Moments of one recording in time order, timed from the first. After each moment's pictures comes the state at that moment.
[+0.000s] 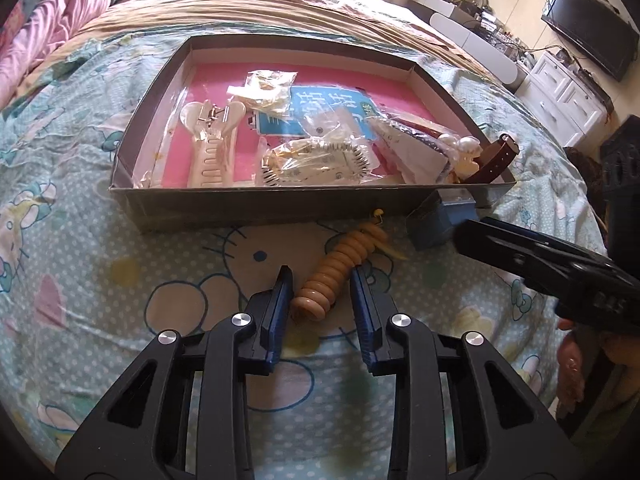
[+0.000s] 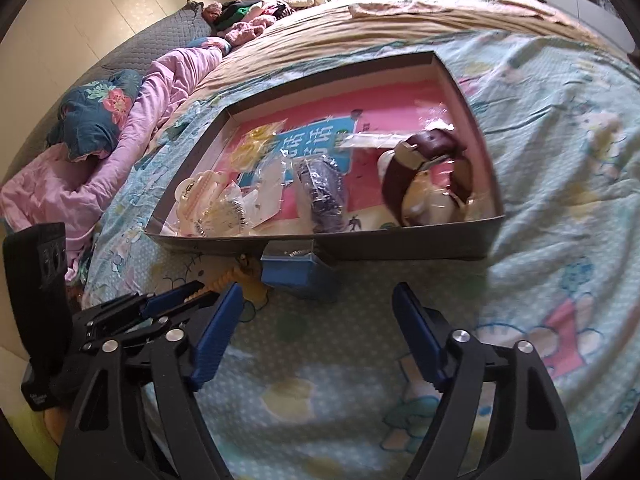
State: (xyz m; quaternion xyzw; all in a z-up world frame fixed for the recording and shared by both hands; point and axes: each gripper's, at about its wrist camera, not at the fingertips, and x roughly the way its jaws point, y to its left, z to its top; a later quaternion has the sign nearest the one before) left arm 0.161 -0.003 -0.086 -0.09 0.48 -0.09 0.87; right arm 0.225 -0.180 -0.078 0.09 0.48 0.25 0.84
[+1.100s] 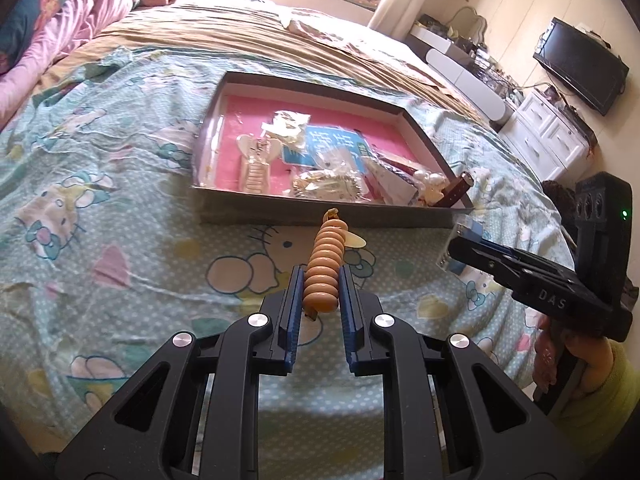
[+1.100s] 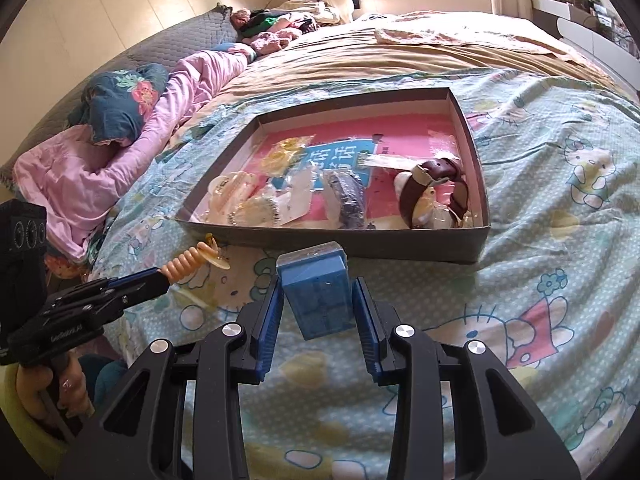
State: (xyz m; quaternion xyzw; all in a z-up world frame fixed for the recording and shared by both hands) left arm 0.114 0.028 -0.043 -0.14 0.43 -0.09 0.89; right arm 0.188 -0.185 -0.047 0.05 0.43 0.28 0.86
